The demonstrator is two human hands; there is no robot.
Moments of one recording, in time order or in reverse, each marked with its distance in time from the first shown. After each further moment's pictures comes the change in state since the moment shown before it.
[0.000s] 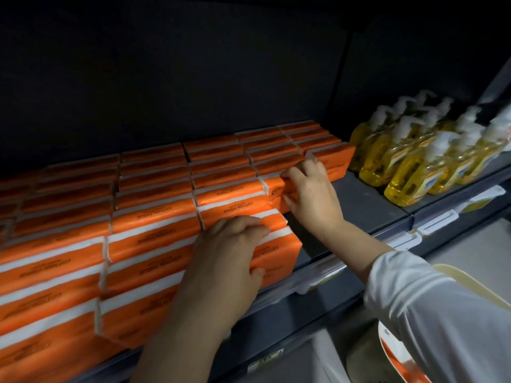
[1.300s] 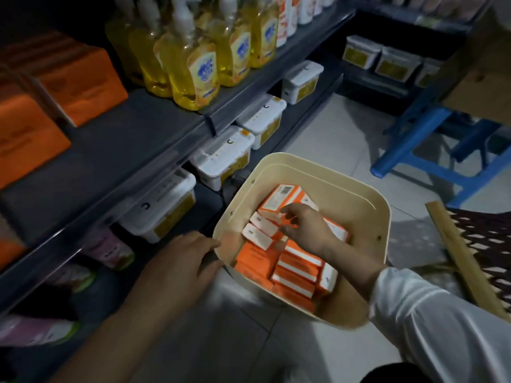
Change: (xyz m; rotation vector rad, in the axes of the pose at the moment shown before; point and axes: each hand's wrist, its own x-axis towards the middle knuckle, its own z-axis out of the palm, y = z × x) left_hand -0.018 0.148 0.196 -0.115 -0.478 0.330; right_hand -0.322 0.209 -0.072 0.268 -0.391 0.922
